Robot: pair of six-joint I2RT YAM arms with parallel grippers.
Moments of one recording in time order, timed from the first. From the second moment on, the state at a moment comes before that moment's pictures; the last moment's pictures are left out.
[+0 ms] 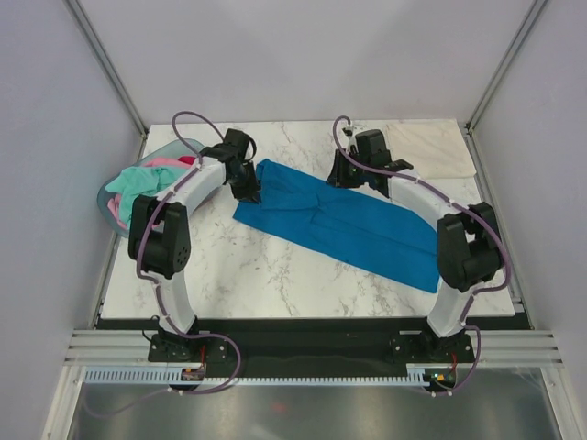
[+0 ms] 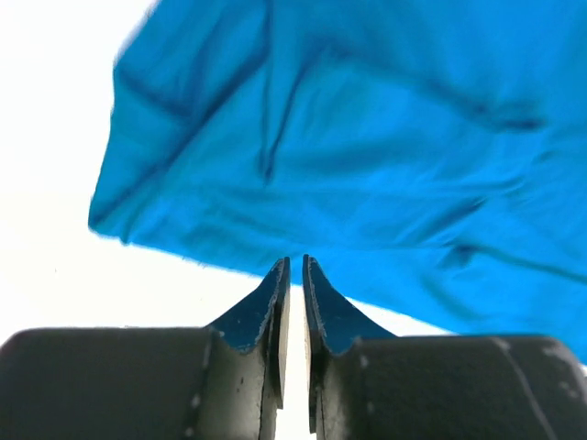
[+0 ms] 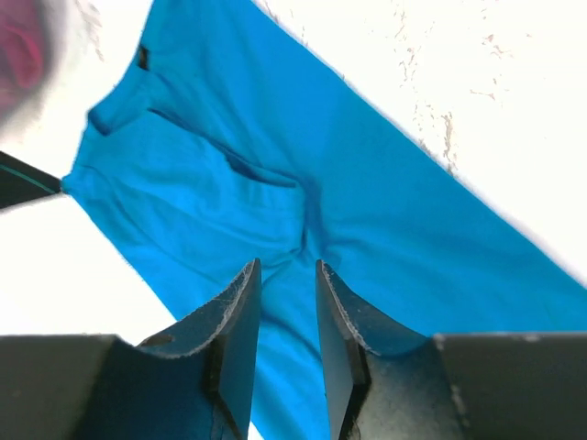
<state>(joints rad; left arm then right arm) -0.30 1.93 1.57 -0.75 0.11 -0.53 0.38 1.84 1.37 -0.24 -0.23 0.33</state>
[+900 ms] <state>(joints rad) -0.31 2.20 1.73 -0.76 0.04 -0.49 0.38 1.31 1.10 -0.33 -0.11 0.40</state>
